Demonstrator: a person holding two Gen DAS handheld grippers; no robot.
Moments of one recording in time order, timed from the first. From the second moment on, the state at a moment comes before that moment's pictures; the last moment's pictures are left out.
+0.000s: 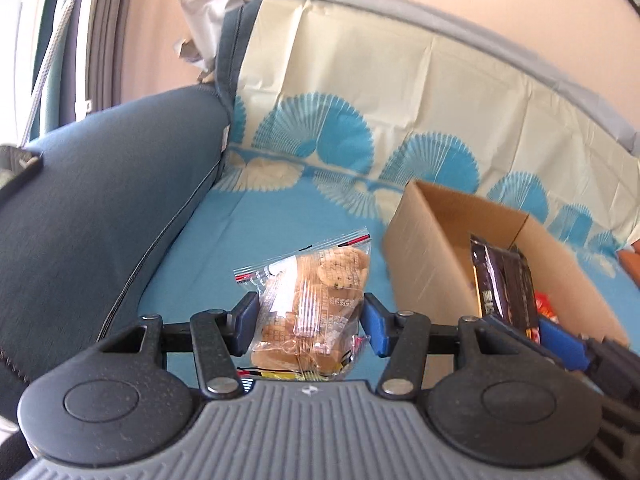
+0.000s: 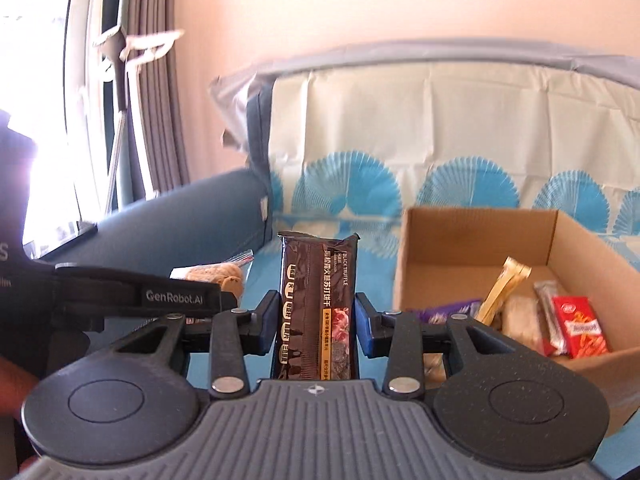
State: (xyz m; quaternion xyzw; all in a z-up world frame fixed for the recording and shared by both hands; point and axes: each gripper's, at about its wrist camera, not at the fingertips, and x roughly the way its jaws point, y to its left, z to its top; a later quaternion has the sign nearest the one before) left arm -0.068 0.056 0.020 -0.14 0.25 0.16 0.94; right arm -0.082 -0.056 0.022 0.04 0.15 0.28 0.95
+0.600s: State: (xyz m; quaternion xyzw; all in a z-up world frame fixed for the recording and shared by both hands) left arm 0.074 -0.071 0.078 -0.03 0.21 0.02 0.98; right arm 0.006 -0.198 0.025 0.18 0.09 0.04 0.98
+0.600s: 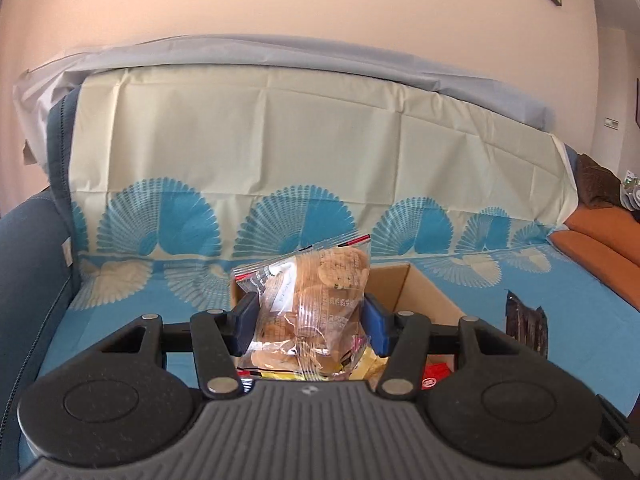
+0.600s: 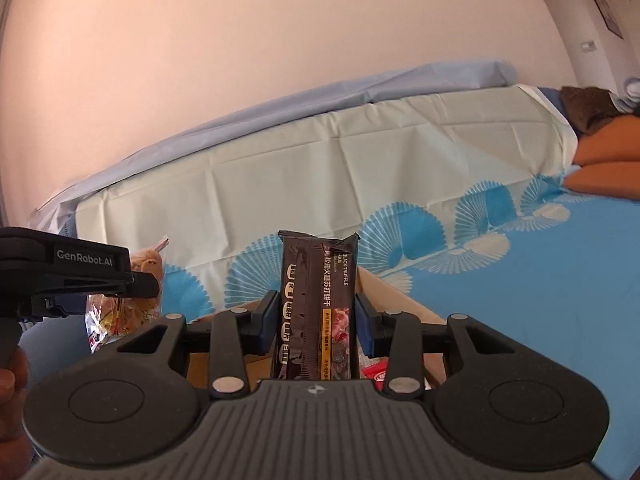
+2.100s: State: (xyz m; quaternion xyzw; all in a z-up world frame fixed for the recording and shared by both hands) left arm -0.078 -0.072 0.019 -0.06 0.36 0.07 0.93; right arm -0.051 -0.222 0.014 0.09 0.25 0.03 0.96
